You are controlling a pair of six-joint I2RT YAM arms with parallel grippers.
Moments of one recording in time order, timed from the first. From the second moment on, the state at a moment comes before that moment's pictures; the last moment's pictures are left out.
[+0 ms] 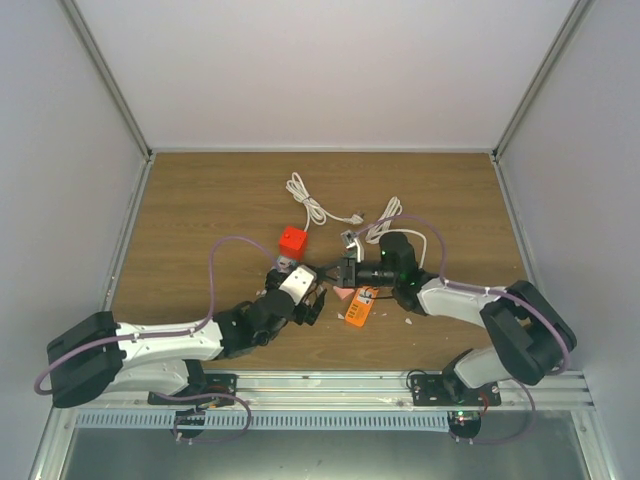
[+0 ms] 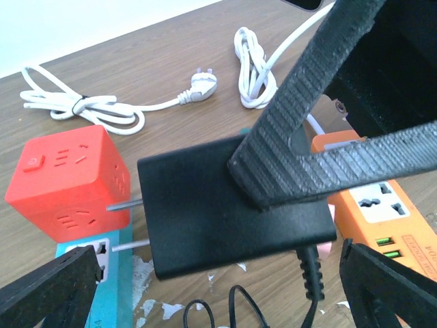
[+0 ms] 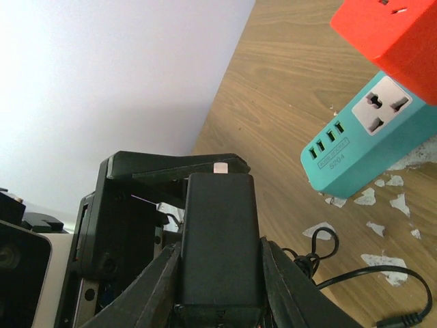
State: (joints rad) left arm -1.10 1.16 0.42 0.29 -0.51 -0.15; right arm 0.63 1.45 0.55 0.58 -0.79 0.85
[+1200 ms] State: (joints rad) left arm -1.27 1.07 0.35 0.70 -0.67 0.28; right arm 0.43 1.33 0.64 -0.14 -0.87 0.65
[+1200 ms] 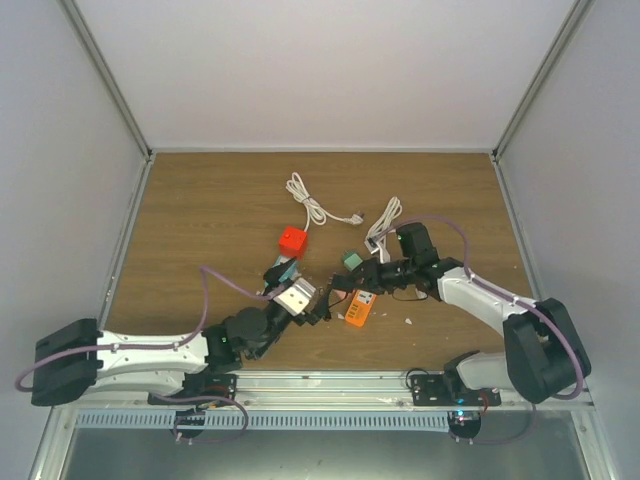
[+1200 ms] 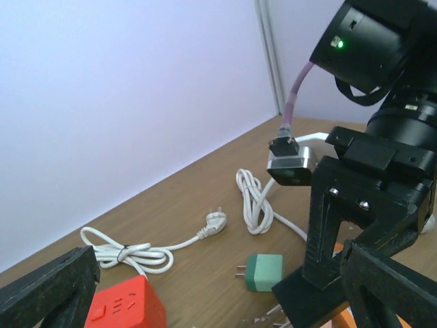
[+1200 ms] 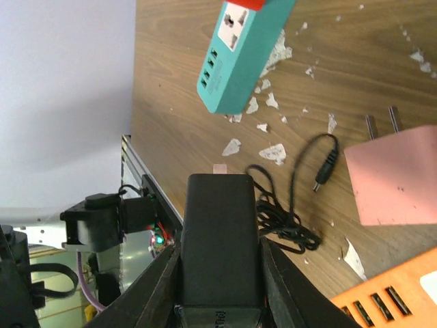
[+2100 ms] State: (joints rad) left arm -1.34 1.29 0.24 1.05 -0.59 0.76; right arm 0.43 1.39 0.69 -0.35 -0.97 0.58
